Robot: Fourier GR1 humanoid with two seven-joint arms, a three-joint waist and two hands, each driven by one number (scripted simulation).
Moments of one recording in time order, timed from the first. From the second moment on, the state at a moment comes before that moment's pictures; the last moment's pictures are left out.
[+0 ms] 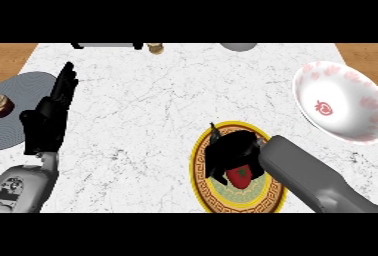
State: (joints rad) left arm -0.25 0.39 -0.11 -1.54 0.01 0.27 0.15; right arm -0.74 -0.36 0.96 -0.93 0.78 0.22 -0.93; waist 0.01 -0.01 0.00
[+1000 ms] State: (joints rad) left arm -0.17 0.39 -0.06 -1.57 -0.01 0.28 0.16; right arm -0.54 -0.14 0.59 -0.93 0.64 0.12 -0.17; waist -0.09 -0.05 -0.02
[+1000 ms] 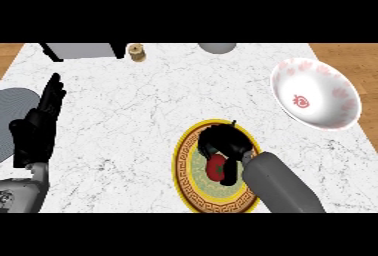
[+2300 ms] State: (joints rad) left arm -0.21 0.35 -0.07 -1.61 -0.04 0.24 0.19; right arm -0.32 -0.18 0.22 -1.78 0.76 -0.27 0.65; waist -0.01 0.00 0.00
